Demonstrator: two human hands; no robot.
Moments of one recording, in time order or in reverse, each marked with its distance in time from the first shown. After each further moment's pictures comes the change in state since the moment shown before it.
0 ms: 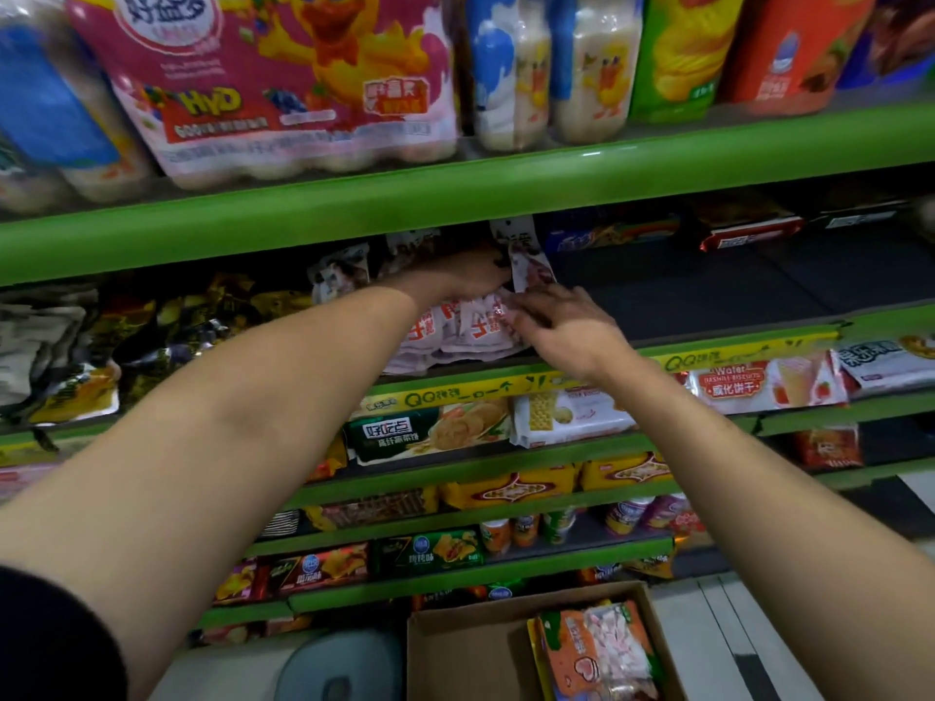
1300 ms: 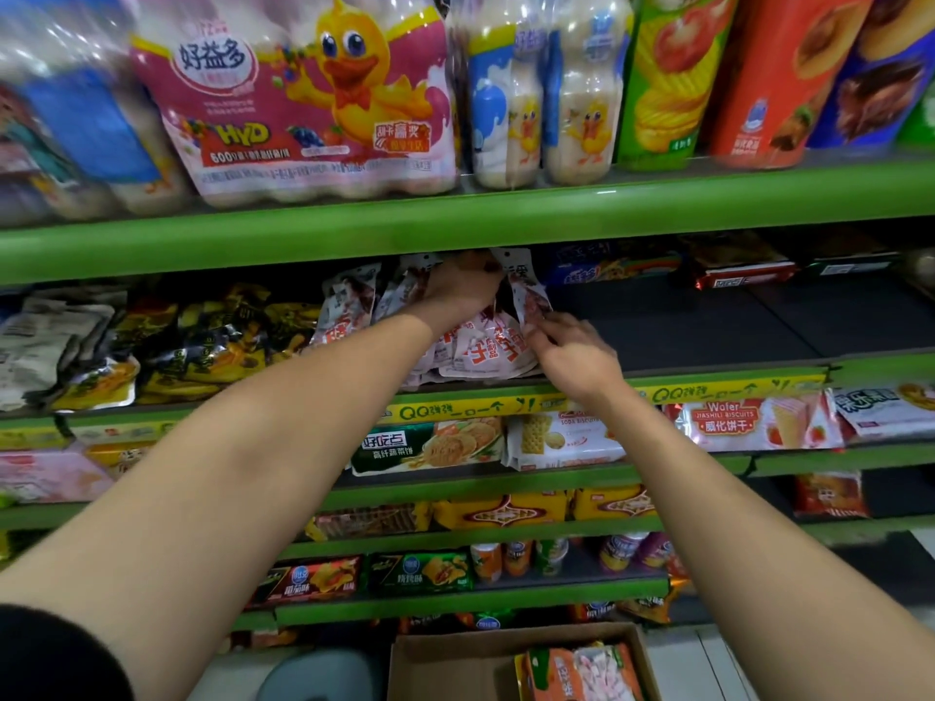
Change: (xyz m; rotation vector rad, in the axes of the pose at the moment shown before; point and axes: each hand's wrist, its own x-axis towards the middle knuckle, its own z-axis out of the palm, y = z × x) left_hand -0.022 0.015 -0.002 -0.084 0.400 -0.150; right_hand 0.002 0.011 0.005 0.125 0.060 0.126
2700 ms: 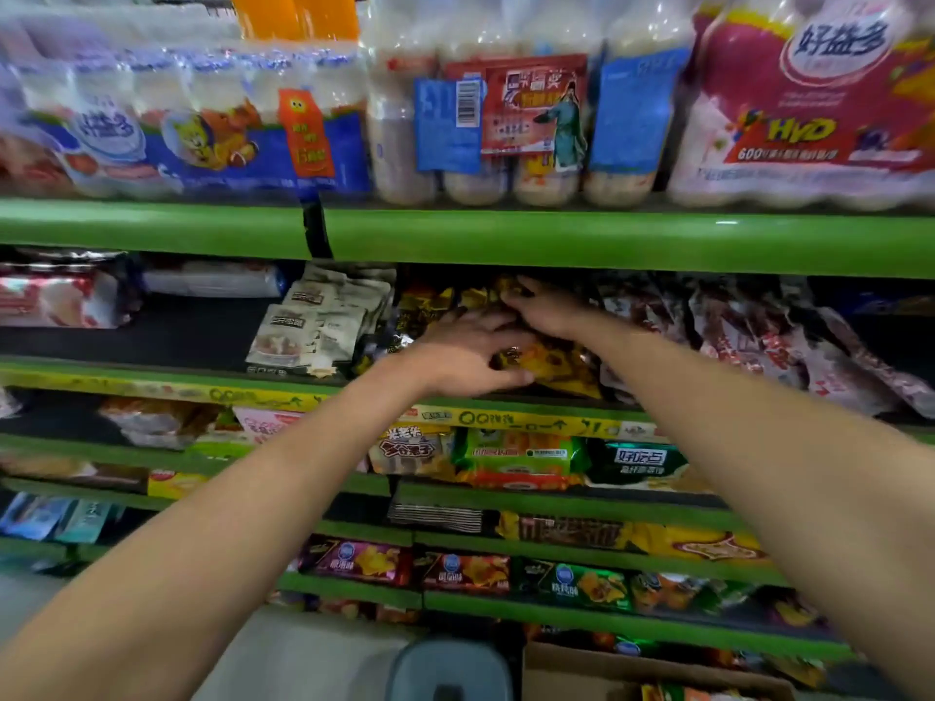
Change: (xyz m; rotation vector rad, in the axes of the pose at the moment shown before) left_hand -0.138 -0.318 -0.159 0.388 -0.233 0.286; right_hand 0.093 -0.329 0.187 -0.062 -0.281 -0.128
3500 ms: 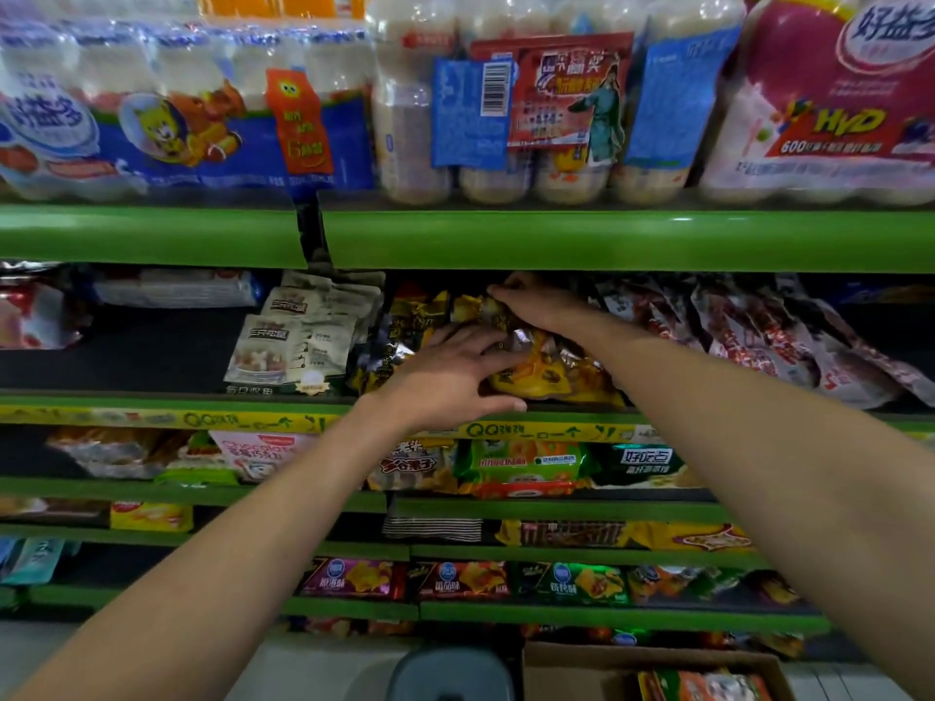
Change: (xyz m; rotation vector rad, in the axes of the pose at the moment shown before) left_hand -0.015 -0.027 0.028 -0.051 0.116 0.137; right_hand 0.030 -0.011 0.012 0.082 0.039 0.109
